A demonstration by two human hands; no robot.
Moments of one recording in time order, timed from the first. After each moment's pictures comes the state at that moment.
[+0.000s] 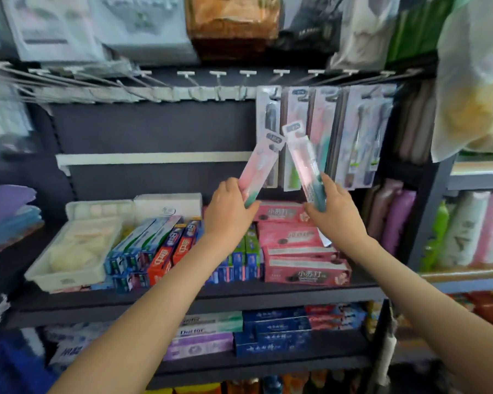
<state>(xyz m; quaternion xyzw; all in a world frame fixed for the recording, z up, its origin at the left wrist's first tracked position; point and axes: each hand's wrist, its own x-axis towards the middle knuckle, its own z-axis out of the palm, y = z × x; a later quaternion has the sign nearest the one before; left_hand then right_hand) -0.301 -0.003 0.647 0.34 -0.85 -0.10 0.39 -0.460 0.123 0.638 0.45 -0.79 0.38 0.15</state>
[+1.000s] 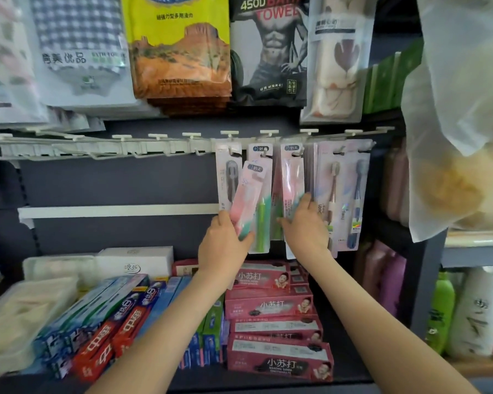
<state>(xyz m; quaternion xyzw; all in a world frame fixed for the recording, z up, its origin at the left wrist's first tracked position) -0.418 -0.016 0.685 0.39 -0.82 -0.11 0.40 -0.560 0.046 0.700 0.38 -0.85 0.34 0.14</state>
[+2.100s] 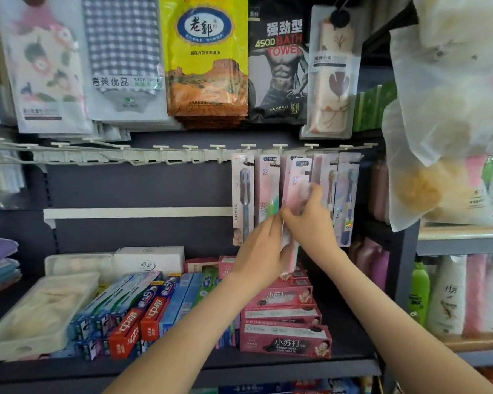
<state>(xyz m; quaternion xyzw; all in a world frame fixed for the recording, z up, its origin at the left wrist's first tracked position) -0.384 0.052 0.693 0.14 -0.91 -0.05 0.39 -0.487 0.108 0.726 0.43 -0.70 0.56 0.14</state>
